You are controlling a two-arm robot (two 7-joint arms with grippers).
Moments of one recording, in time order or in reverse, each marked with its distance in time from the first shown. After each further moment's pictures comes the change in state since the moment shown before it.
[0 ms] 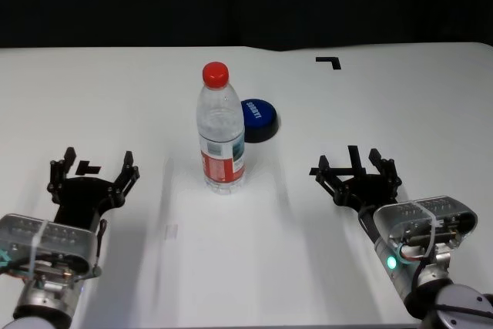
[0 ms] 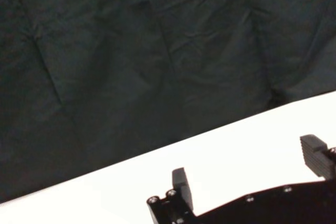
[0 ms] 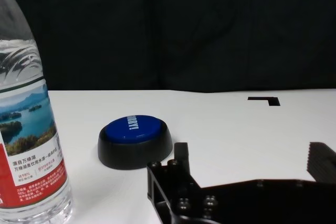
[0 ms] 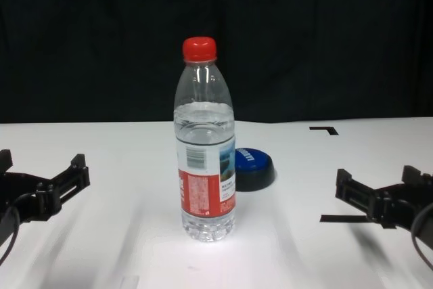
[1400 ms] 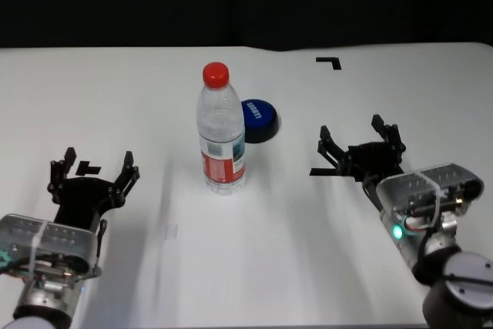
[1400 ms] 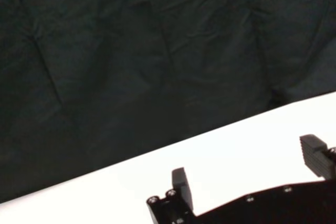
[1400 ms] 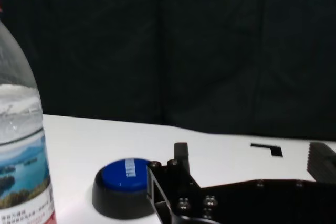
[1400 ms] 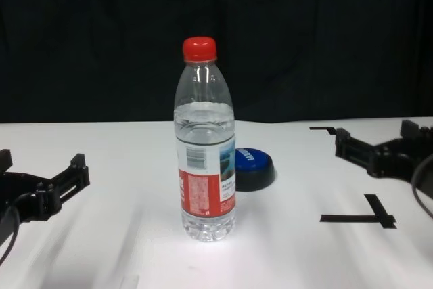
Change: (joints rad) left arm 0.000 -0.001 0.000 0.000 -0.001 -0.001 0.001; right arm 0.056 -0.012 0.037 -0.014 -0.075 0.022 0.064
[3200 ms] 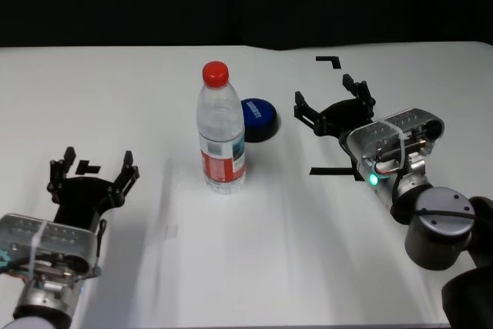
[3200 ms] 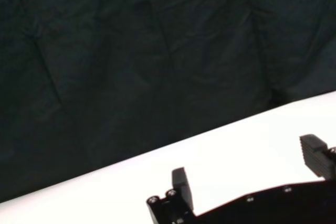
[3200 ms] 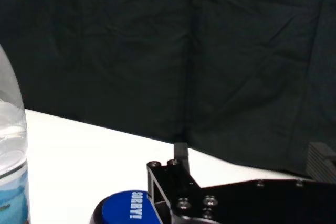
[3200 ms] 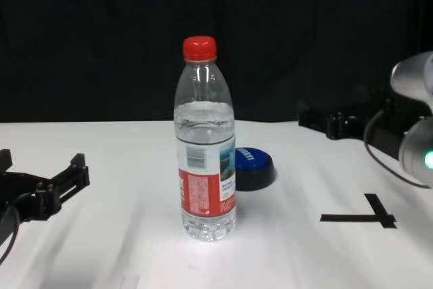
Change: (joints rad) left arm 0.000 0.000 0.000 0.000 0.000 0.000 0.000; right arm 0.246 -0.056 0.021 0.227 -0.105 -0.007 0.143
